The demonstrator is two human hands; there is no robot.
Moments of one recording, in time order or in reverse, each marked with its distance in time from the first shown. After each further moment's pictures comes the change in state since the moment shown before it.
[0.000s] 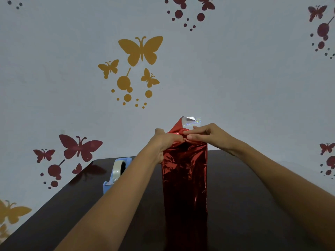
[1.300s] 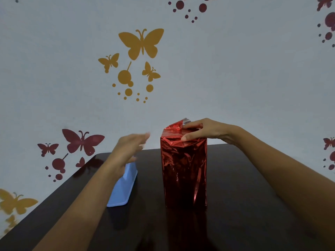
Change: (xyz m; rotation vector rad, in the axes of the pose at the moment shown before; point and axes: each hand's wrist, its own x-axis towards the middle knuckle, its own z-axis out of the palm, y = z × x) left_hand -0.035 -0.042 -0.072 0.075 0.157 0.151; right_hand 0.005 -0.024 -0.001 -0.107 -0.179 0.227
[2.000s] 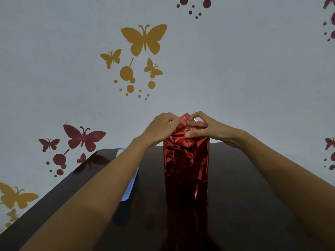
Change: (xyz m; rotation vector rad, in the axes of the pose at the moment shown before) left_hand 0.039 0.041 0.057 0.451 -0.203 0.541; right_hand 0.001 0.013 0.007 0.177 0.029 -0.064
